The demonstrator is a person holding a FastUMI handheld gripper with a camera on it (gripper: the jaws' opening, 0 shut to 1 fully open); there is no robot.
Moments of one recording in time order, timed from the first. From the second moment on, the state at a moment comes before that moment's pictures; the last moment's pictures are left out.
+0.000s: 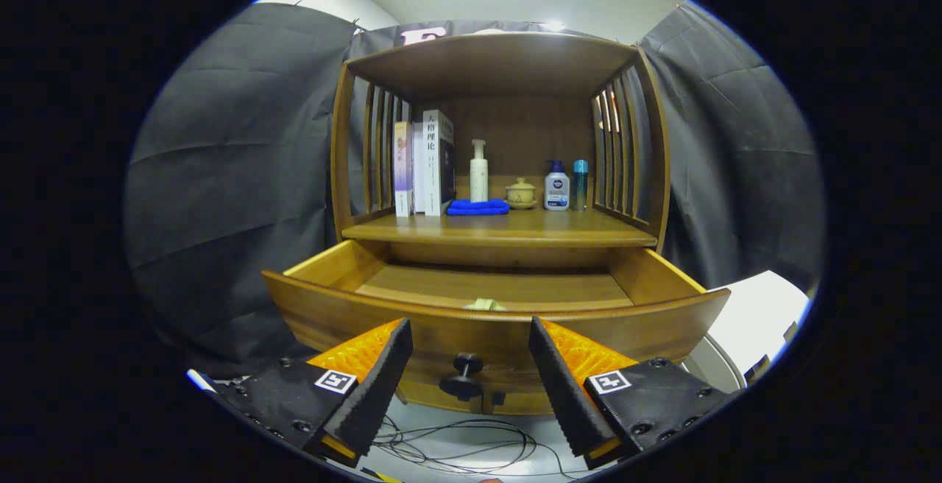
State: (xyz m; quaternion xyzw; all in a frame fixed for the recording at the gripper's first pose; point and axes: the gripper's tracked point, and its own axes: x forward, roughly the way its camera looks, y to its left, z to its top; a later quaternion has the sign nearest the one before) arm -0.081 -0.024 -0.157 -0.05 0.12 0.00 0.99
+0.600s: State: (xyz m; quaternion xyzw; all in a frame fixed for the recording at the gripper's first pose) arm 0.000 -0.022 -0.132 -0.04 0.23 0.04 0.97
